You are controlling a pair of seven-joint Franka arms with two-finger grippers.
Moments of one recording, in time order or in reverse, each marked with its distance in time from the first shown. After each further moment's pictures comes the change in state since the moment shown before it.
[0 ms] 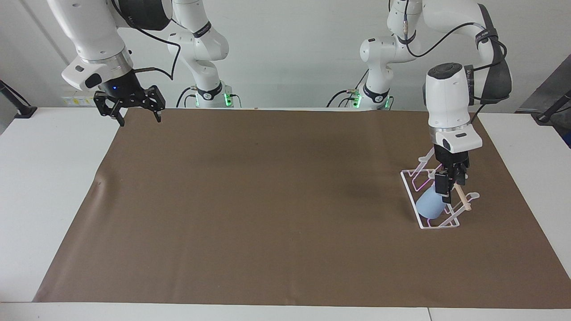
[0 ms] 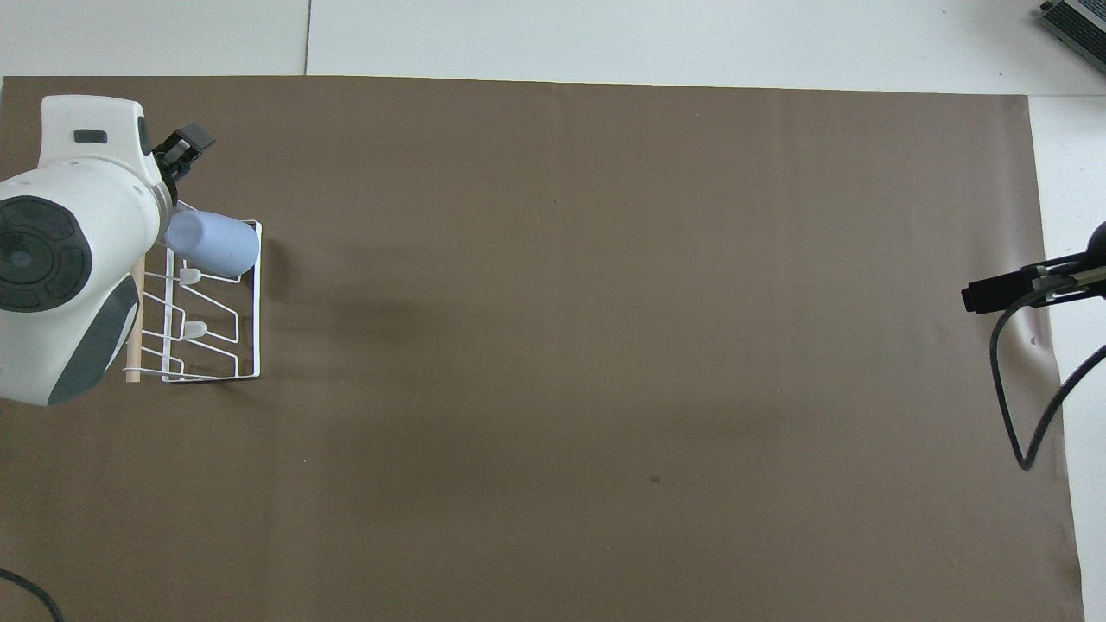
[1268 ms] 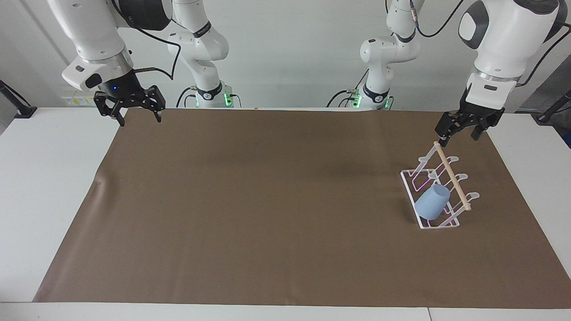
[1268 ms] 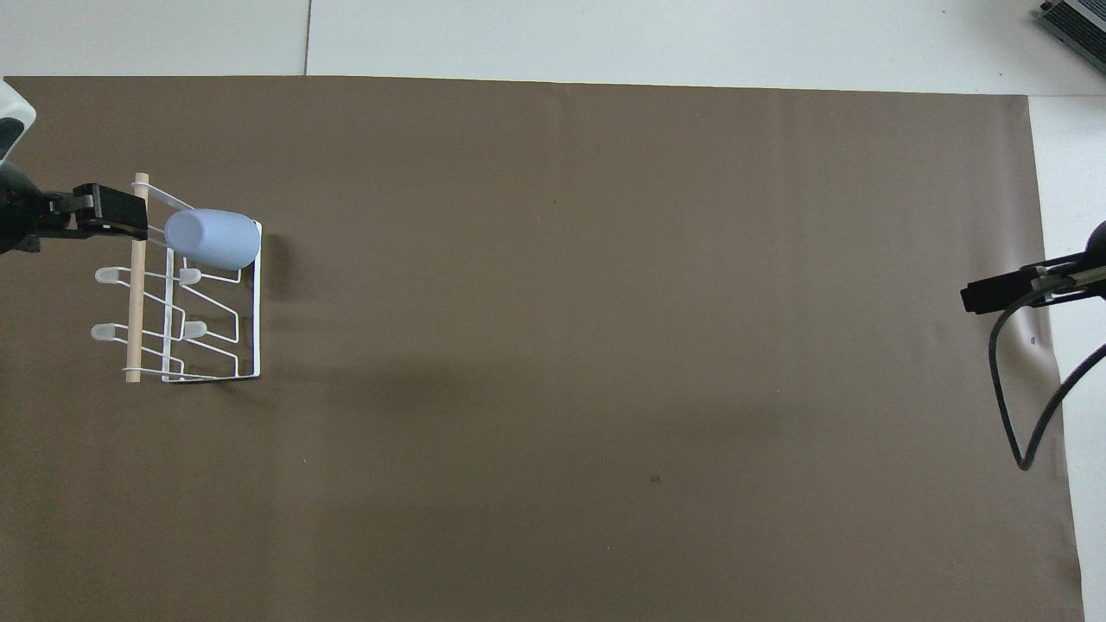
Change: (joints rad) left arm 0.051 -0.090 -0.024 0.328 -0.475 -0.753 1.078; right arm 0.002 0.000 -0.001 0.000 0.000 0.000 0.003
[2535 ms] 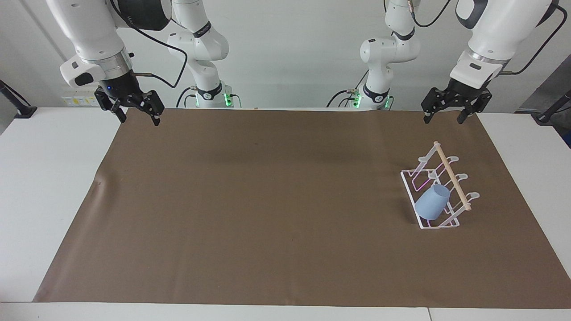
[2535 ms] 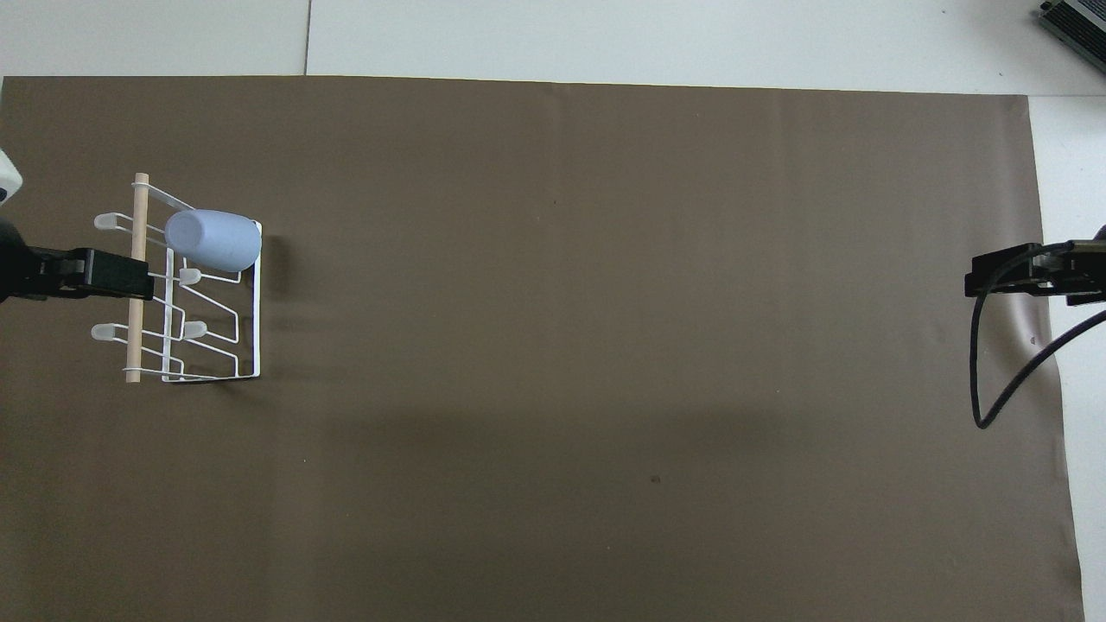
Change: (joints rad) left arm 0.001 -0.093 0.019 -0.043 -0.105 -0.089 0.110; right arm -0.003 0.000 -0.013 0.000 0.000 0.001 0.281
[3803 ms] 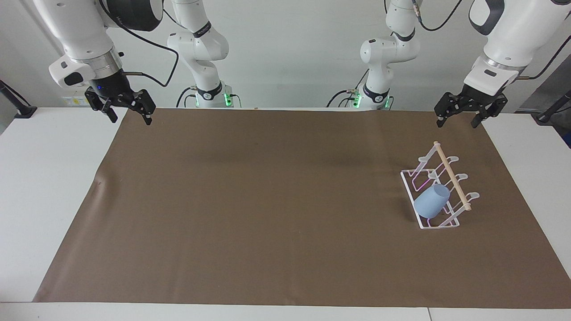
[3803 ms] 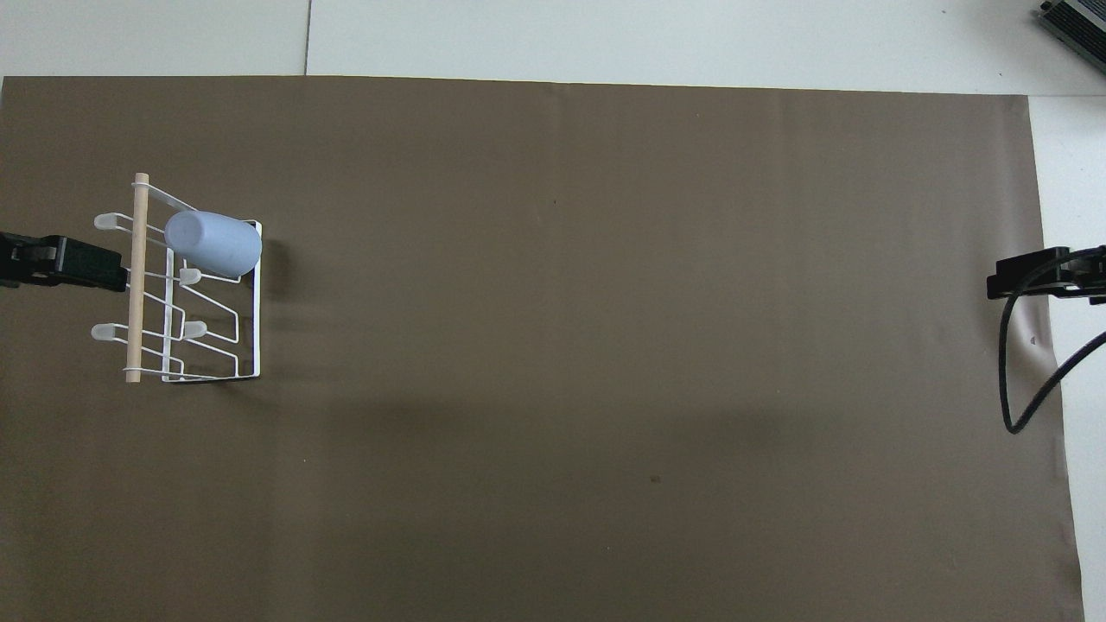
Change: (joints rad) left arm 0.027 0.052 0.001 0.039 0.018 -0.028 0.071; right arm 0.001 0.000 -0.028 0.000 0.000 0.002 -0.071
